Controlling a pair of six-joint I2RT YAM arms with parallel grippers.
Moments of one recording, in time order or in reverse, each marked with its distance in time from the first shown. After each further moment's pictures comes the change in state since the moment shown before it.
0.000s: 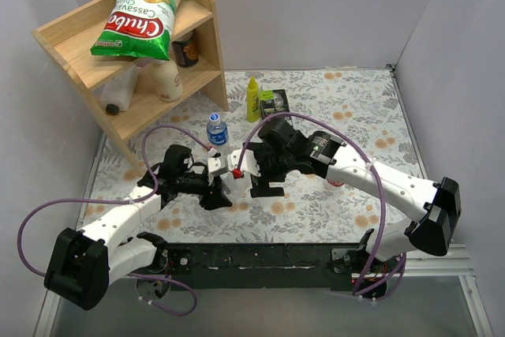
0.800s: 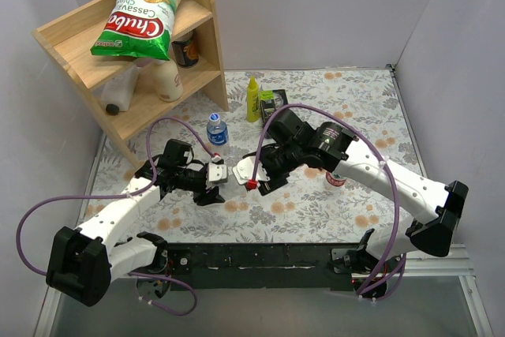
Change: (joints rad) left arm 0.017 0.027 0.135 -0.298 -0.058 0.480; right arm -0.006 -0.006 0.160 -0.189 -0.192 -0.311
